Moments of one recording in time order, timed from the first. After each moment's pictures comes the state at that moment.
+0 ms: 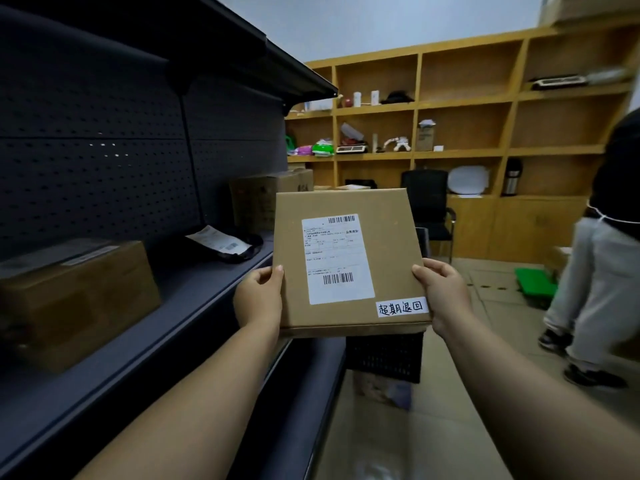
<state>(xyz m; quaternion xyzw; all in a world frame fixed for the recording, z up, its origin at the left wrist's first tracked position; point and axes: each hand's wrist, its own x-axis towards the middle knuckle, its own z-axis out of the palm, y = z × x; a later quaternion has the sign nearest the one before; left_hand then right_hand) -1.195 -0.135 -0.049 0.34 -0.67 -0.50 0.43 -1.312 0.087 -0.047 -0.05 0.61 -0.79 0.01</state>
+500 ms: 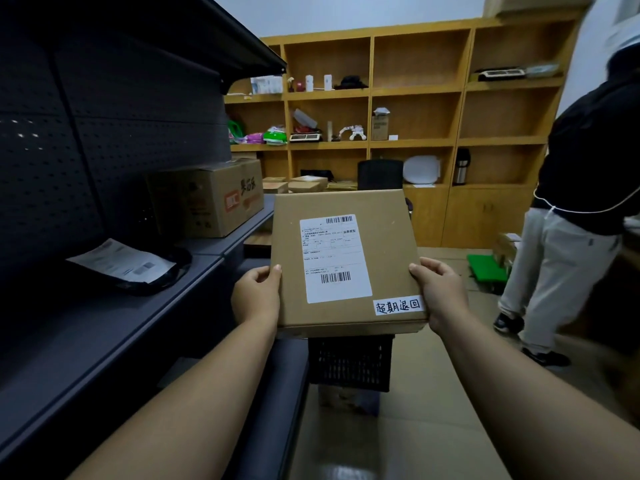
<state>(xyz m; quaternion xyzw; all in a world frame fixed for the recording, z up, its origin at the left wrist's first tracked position) -1.380 -0.160 -0.076 0.31 -0.70 -0.52 0.38 -1.465 0.080 -0.072 0.02 0.63 -0.77 -0.03</state>
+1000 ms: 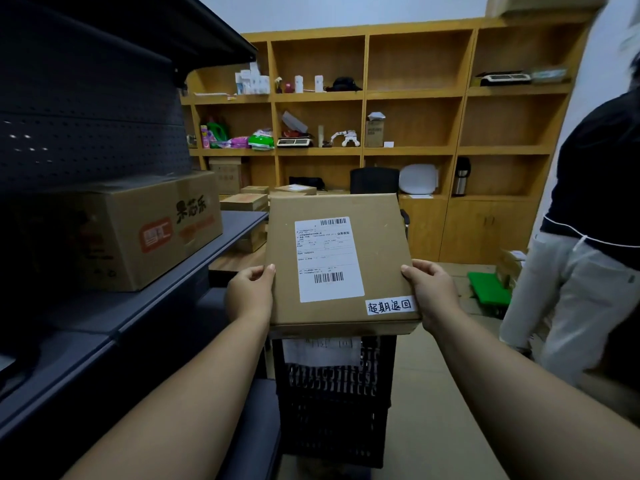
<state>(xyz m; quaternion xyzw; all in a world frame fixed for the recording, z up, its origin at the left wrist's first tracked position) -1.646 -0.197 -0.072 0.30 -0.70 -0.53 0.37 -1.723 0.046 -0.064 0.02 0.66 -0.75 -0.03</state>
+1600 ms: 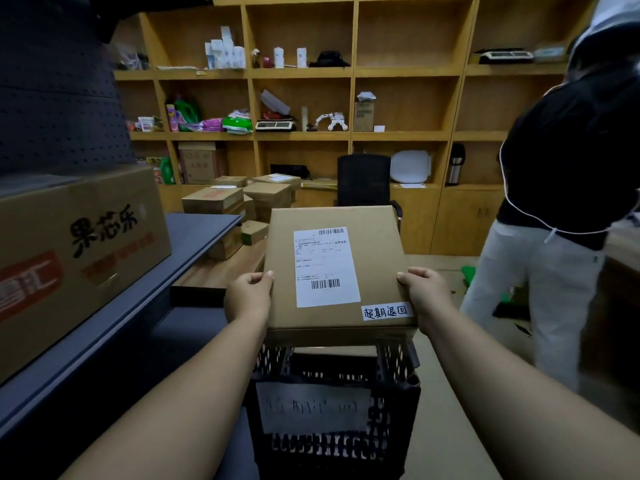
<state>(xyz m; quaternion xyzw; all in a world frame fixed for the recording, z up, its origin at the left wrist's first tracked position) -1.853 -0.259 -0.103 0.31 -0.73 -0.52 0.31 -1.920 -0.016 -0.089 0.09 0.73 -0.67 -0.03</state>
